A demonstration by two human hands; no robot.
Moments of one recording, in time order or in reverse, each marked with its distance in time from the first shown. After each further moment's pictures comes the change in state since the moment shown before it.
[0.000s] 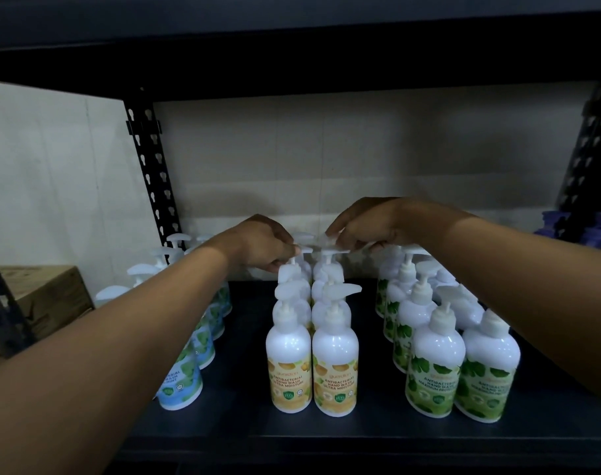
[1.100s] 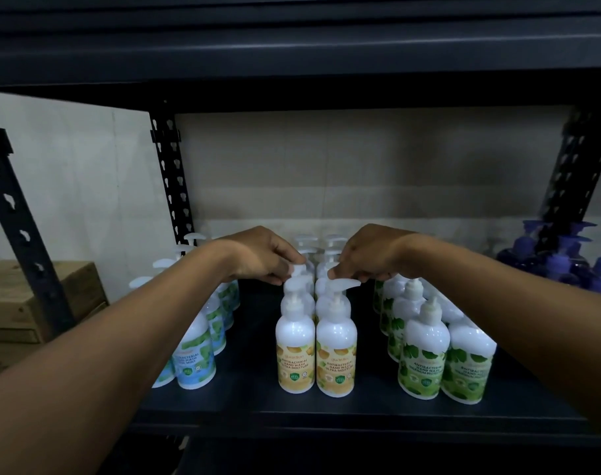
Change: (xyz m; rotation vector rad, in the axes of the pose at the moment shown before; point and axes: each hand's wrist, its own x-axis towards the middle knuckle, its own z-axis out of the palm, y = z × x) left_hand -0.047 -0.008 -0.012 -0.129 -0.187 0.024; right_hand -0.056 -0.005 0.029 -0.070 0.020 0.012
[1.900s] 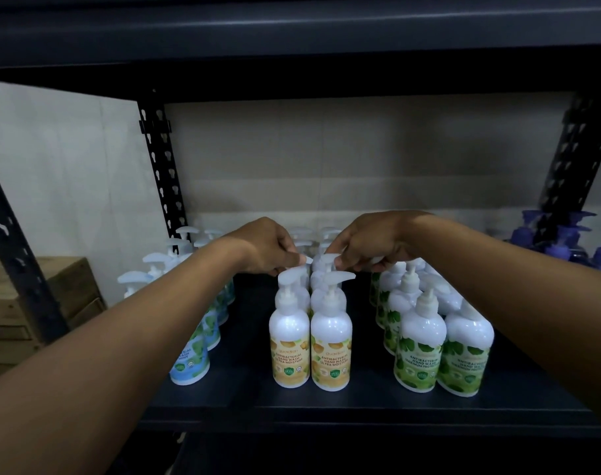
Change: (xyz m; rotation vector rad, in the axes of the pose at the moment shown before) left_hand 0.012 0.009 0.013 0.242 0.121 0.049; right_hand 0.014 0.007 -0.011 0.094 -0.180 0.032
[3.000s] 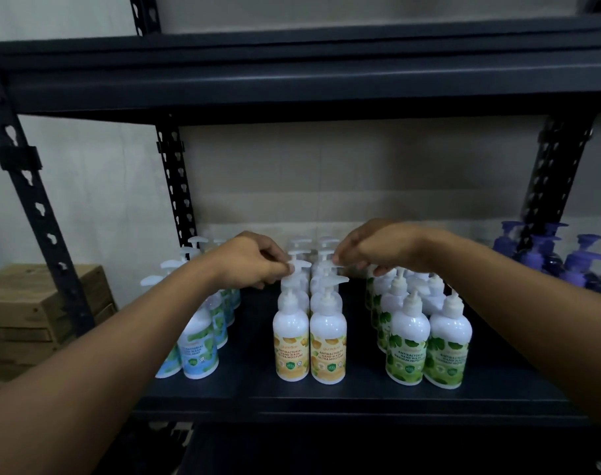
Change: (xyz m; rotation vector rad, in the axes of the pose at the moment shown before) left_hand -0.063 0.008 -0.012 -0.103 0.062 0.003; right_hand -0.056 0.003 0.002 -0.018 0.164 -0.175
